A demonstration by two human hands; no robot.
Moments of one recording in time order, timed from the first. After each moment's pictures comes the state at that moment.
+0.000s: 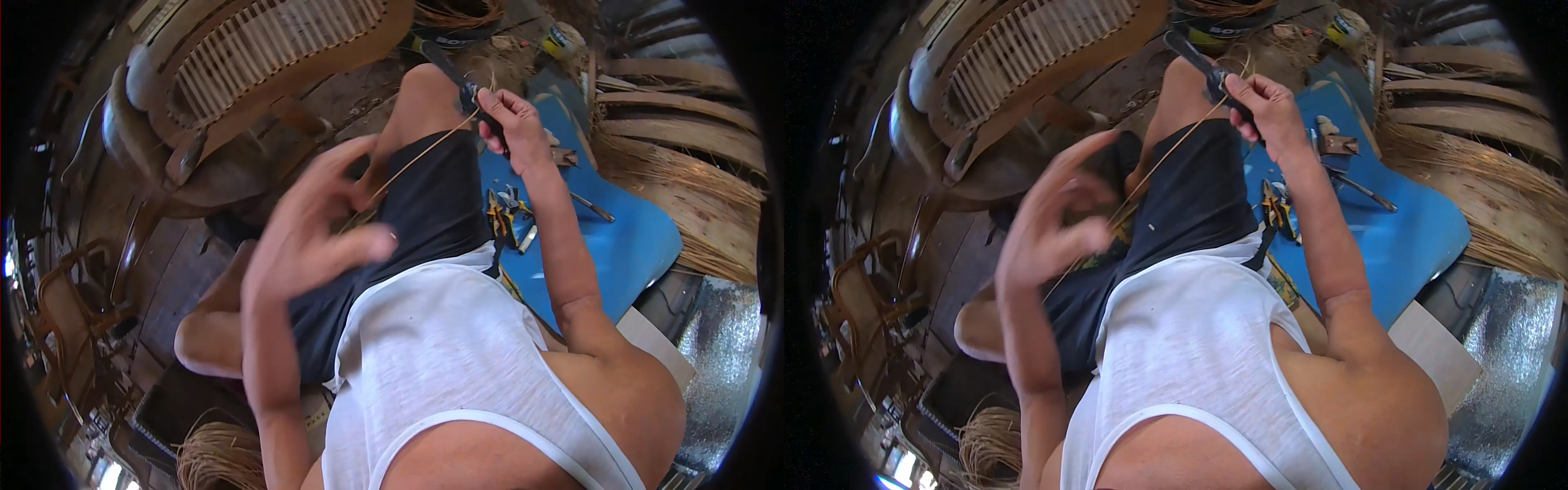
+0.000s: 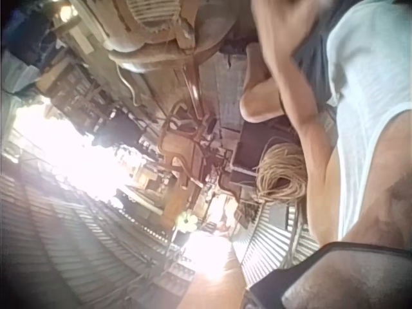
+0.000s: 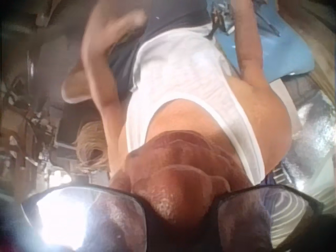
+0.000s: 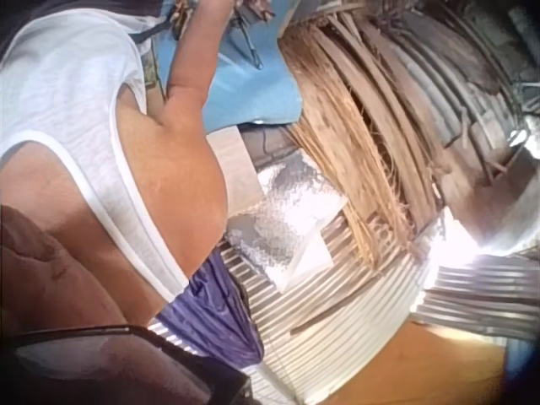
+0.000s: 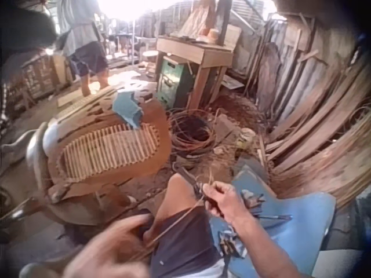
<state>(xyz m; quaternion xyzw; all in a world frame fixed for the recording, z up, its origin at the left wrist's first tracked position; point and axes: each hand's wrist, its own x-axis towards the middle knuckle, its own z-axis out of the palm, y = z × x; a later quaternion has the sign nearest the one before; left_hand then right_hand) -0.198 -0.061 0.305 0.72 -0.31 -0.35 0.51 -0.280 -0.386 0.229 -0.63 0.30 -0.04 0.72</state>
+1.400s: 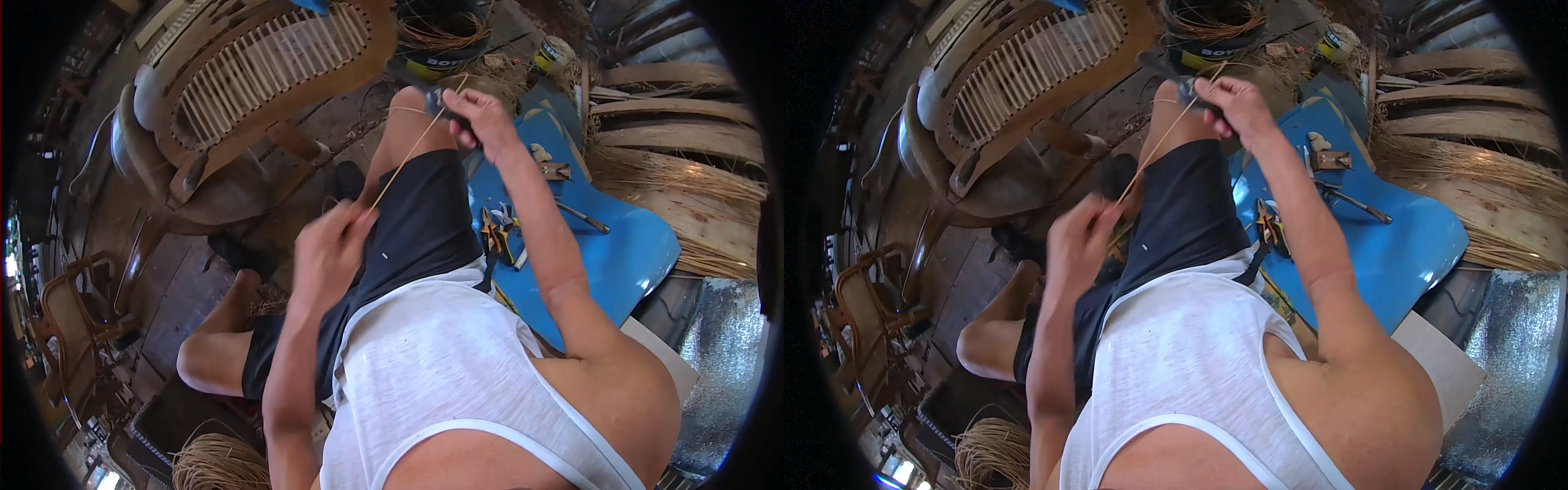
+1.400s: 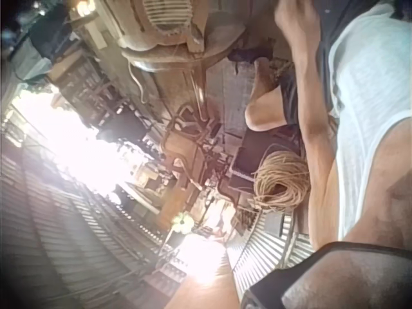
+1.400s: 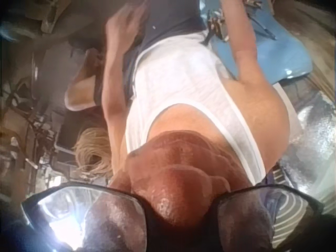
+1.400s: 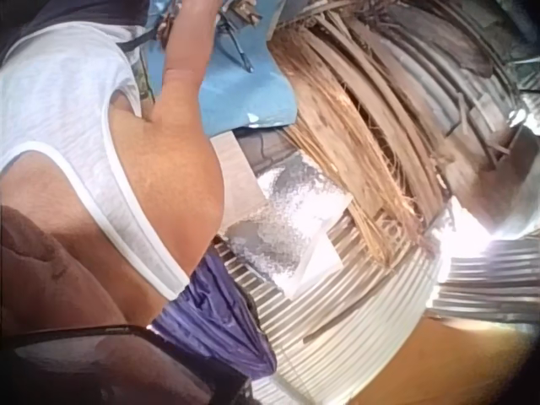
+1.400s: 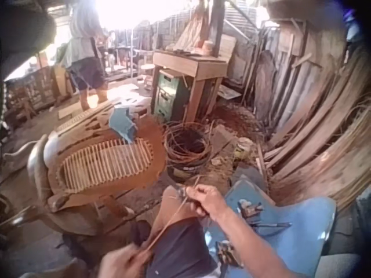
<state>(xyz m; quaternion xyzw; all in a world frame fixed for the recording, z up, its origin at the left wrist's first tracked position) -0.247 -0.082 0.261 0.83 -0.24 -0.18 0.47 -0.241 -0.403 0.214 -0.63 0.28 0.01 0.73</state>
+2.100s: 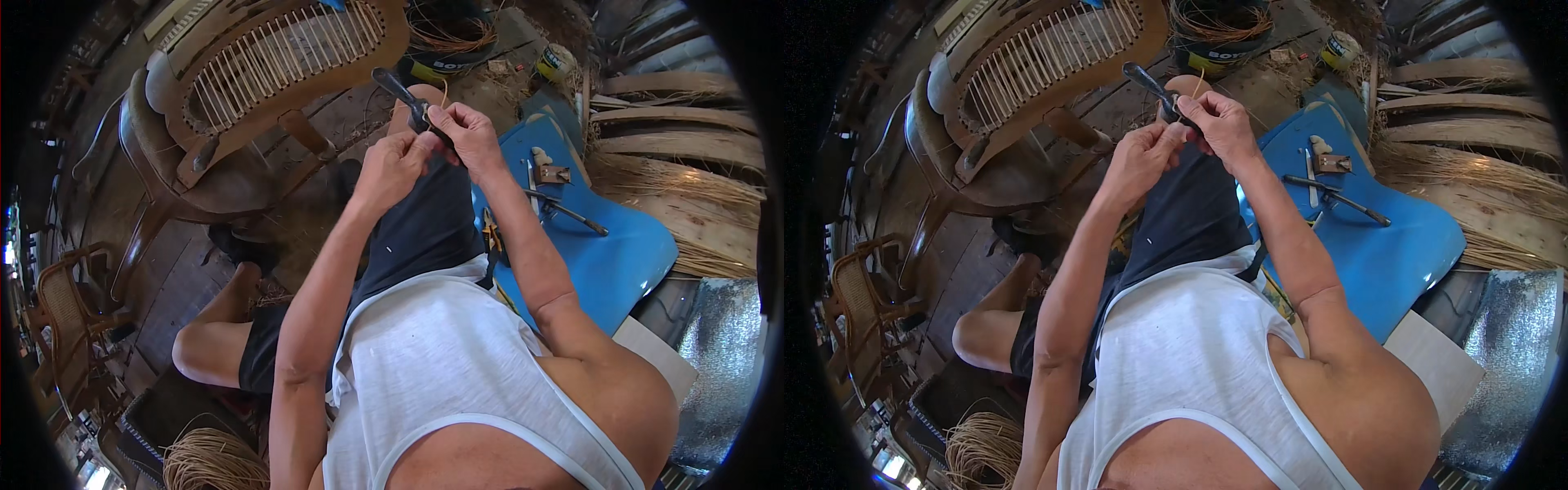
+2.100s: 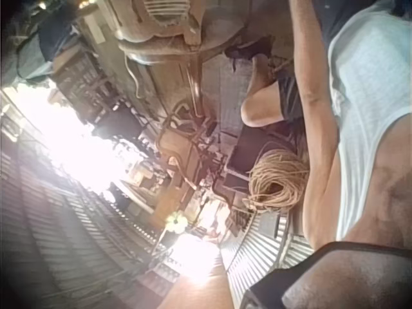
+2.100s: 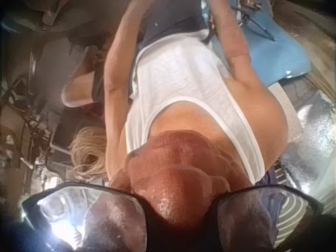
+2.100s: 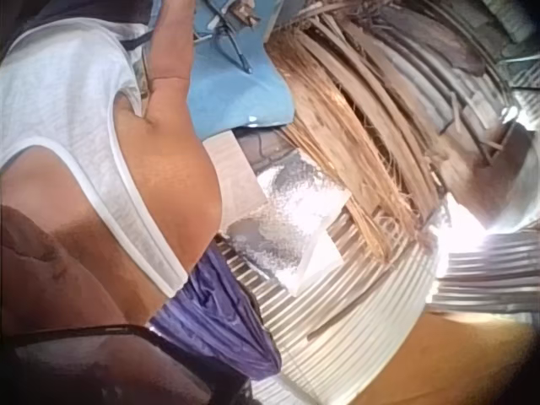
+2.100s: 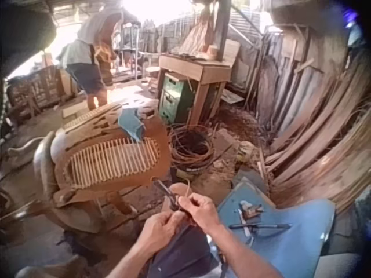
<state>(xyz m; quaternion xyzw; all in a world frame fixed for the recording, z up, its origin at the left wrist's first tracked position) -0.197 -0.178 0.213 0.72 -0.21 -0.35 0.56 -0.254 -0.345 0.215 -0.65 0.24 -0.07 0.72</state>
